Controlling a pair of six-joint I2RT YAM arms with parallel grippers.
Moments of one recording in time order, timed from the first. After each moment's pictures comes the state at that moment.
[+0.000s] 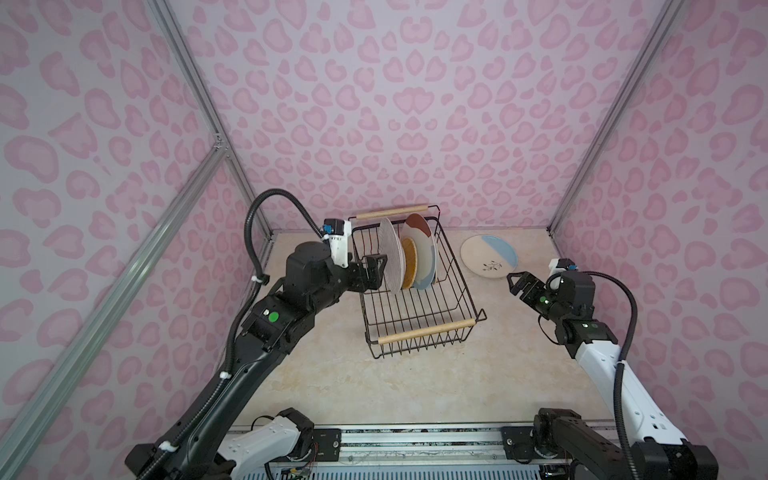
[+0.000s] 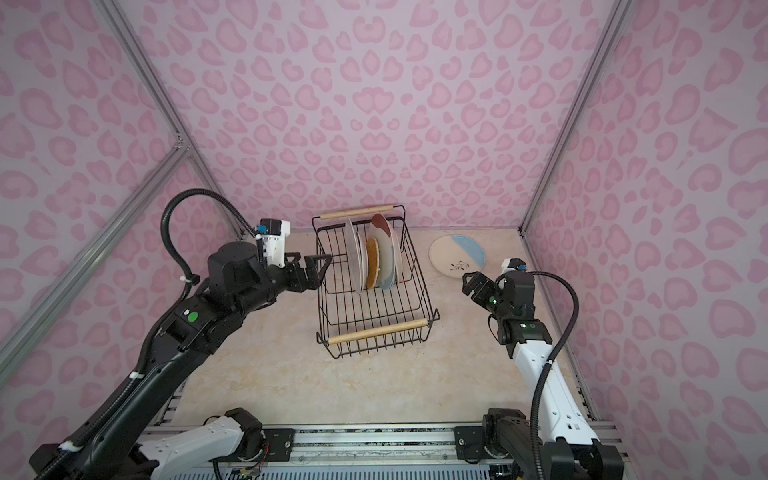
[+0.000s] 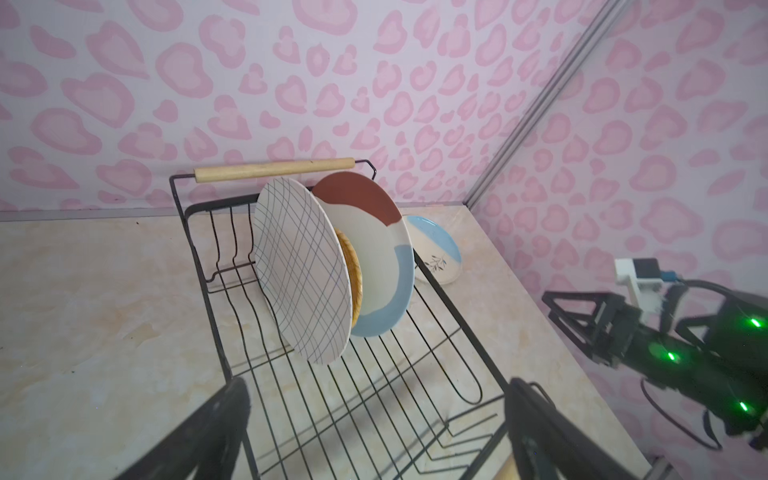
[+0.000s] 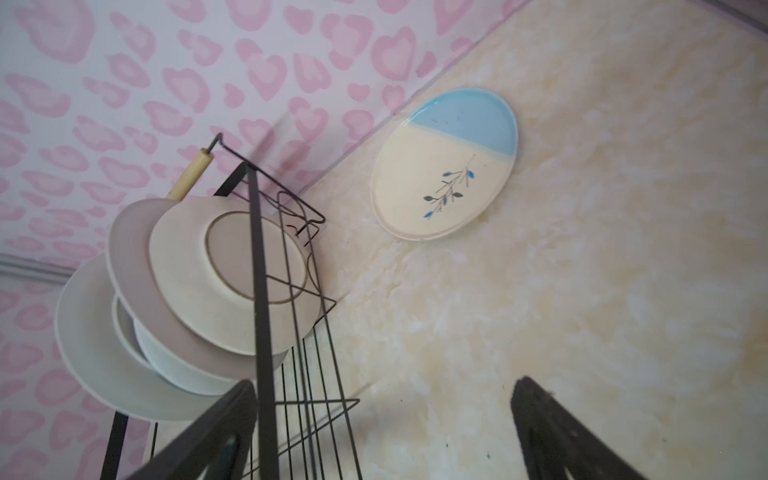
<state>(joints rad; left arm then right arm) -0.56 1.01 1.23 -0.55 0.02 -0.36 -0.08 1.08 0.74 -0.22 -0.25 0.65</state>
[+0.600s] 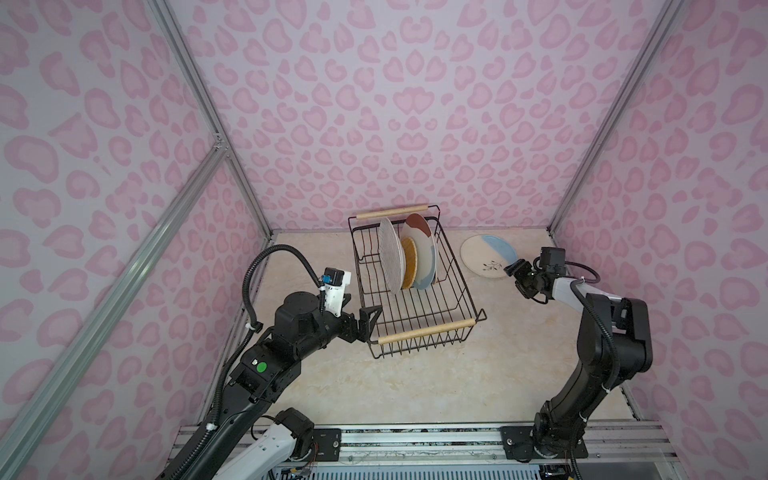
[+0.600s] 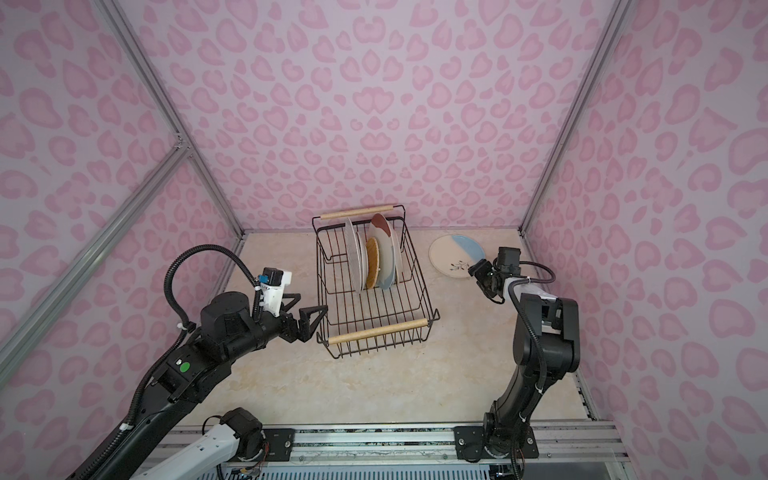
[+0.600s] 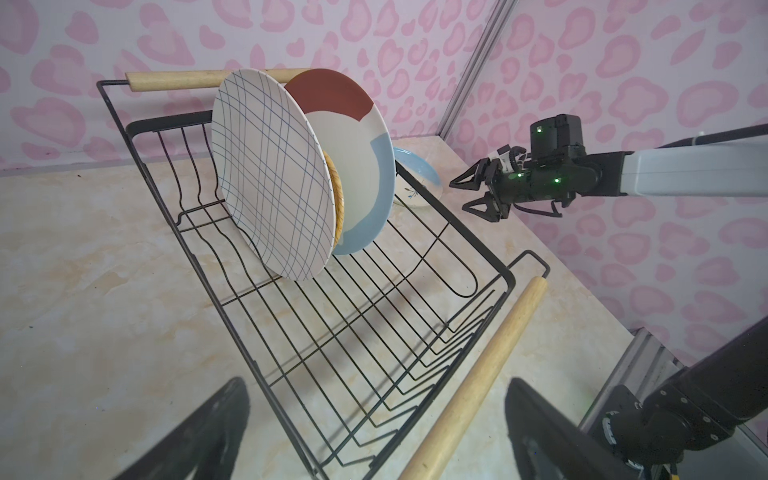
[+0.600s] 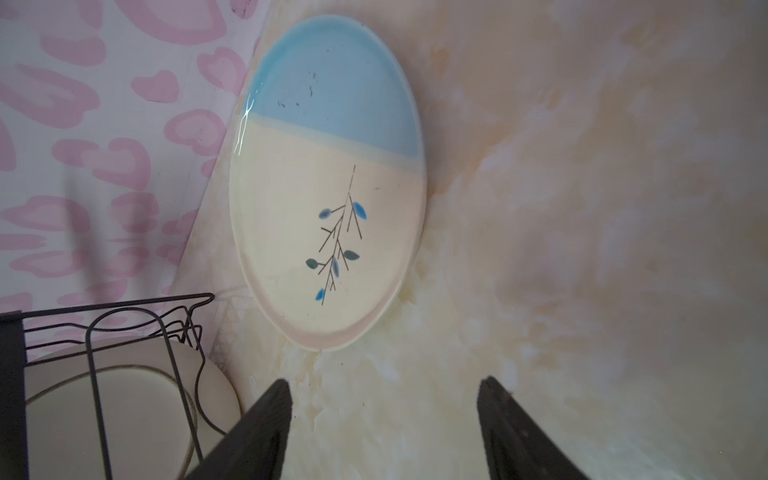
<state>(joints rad) -0.56 0.76 0.90 -0.52 0.15 -0.27 -0.15 1.86 1.14 -0.12 -0.31 0.79</state>
